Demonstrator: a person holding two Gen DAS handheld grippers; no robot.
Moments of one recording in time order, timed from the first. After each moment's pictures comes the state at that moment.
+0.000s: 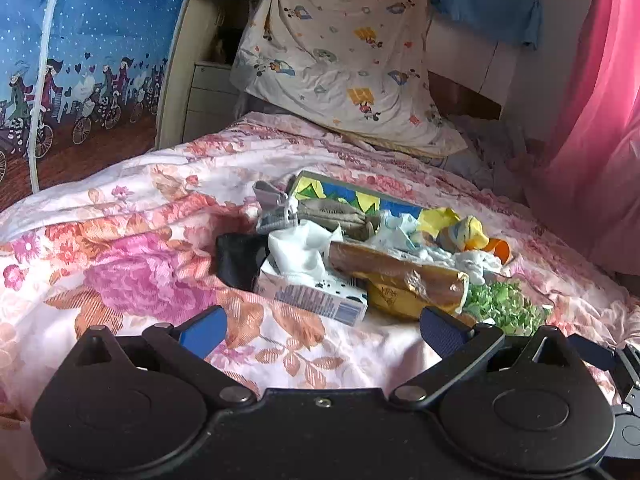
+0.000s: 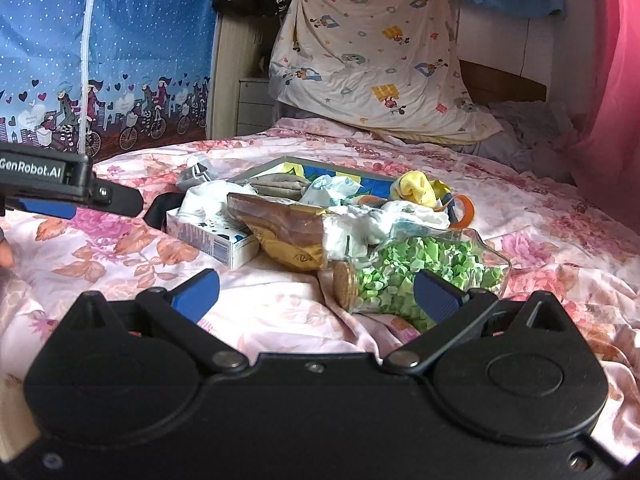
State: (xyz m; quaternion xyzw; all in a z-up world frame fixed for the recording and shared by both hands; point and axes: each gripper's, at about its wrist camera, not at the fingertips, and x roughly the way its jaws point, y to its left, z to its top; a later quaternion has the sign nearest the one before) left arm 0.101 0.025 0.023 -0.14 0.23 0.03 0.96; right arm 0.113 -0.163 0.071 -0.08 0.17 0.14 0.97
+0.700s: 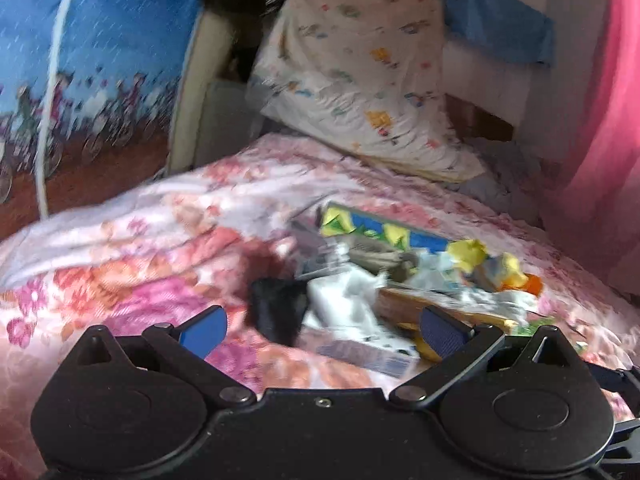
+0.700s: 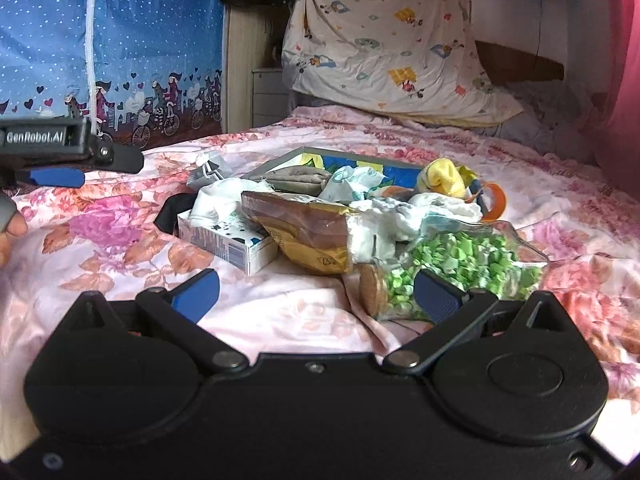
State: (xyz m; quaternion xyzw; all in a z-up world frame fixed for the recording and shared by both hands) left arm 0.136 0.077 0.023 -0.15 0.21 0.05 0.96; right arm 0.153 -0.151 0.072 -0.06 0.20 0.17 0.96
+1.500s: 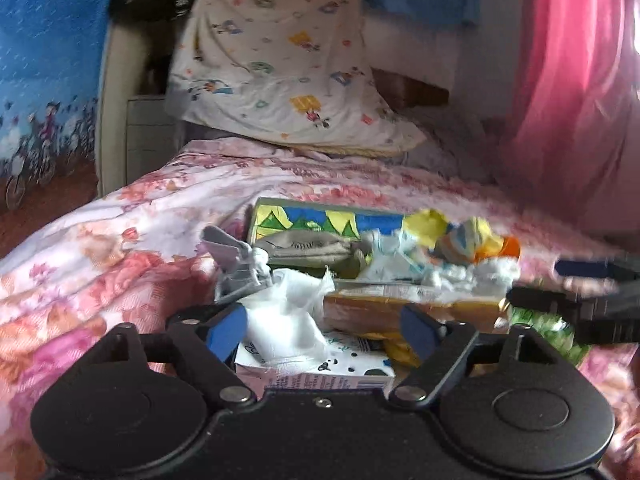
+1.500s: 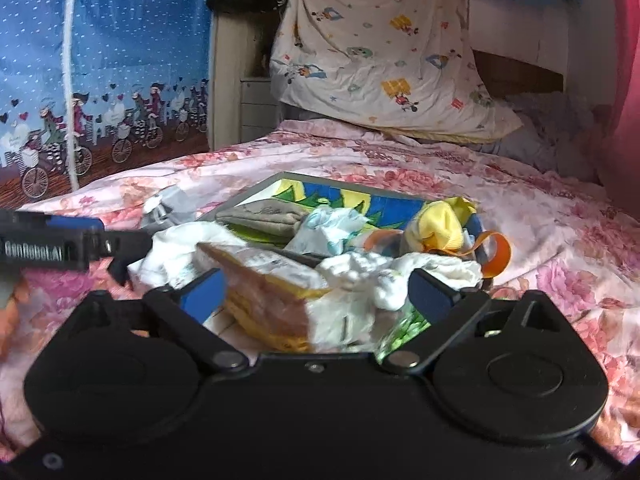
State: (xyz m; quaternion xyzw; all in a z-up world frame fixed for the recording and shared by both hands) left arm 0.206 0.041 -0.001 -0.04 0.21 -0.05 0.98; right arm 0.235 -0.150 0.093 -0.06 0.19 0.15 0.97
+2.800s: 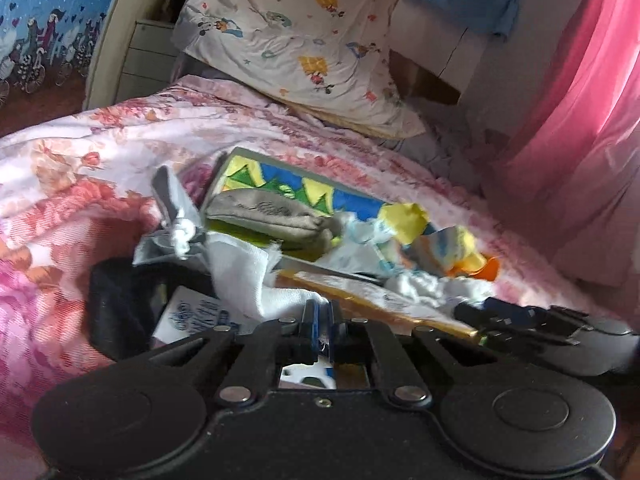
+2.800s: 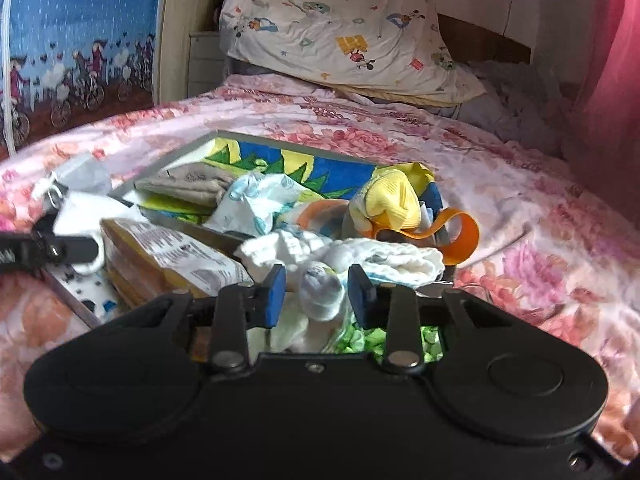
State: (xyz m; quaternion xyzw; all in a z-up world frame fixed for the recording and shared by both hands) left arm 0.241 0.034 -0.009 -0.18 0.25 -0.08 0.95; right arm 0.296 -0.142 0.064 -0.11 0.24 0.08 0.96
